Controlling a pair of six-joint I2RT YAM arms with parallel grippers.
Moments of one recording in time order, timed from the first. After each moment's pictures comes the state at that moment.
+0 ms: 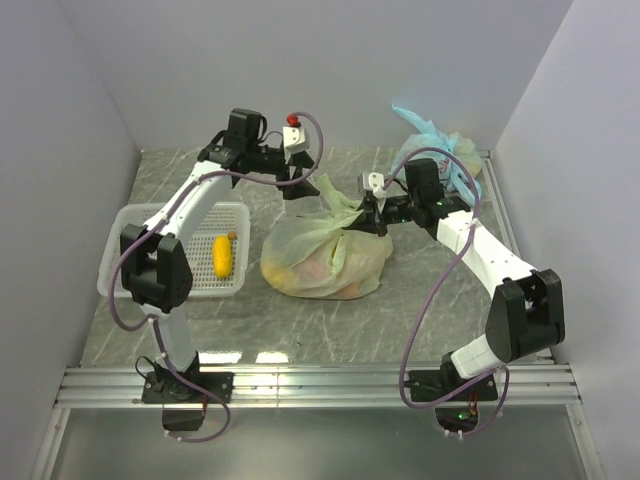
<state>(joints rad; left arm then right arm) -0.34 1.87 1.76 -0.48 1.02 0.60 0.30 1.49 1.16 -0.35 -1.14 -0.79</state>
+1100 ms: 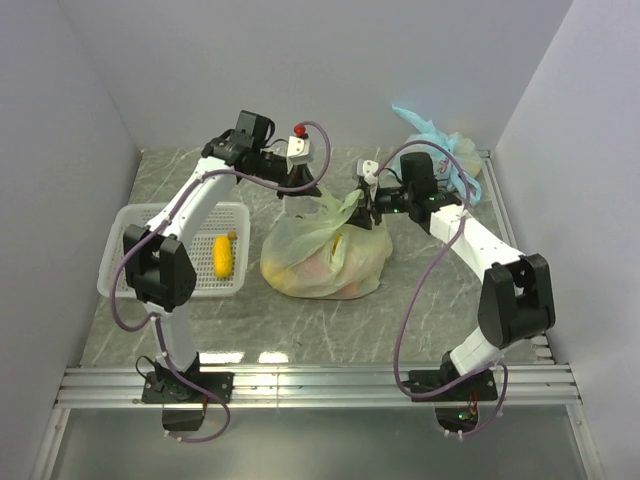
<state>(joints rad) -0.38 1.91 1.86 -0.78 1.11 0.83 0.30 1.58 1.19 -0.18 -1.02 -0.62</state>
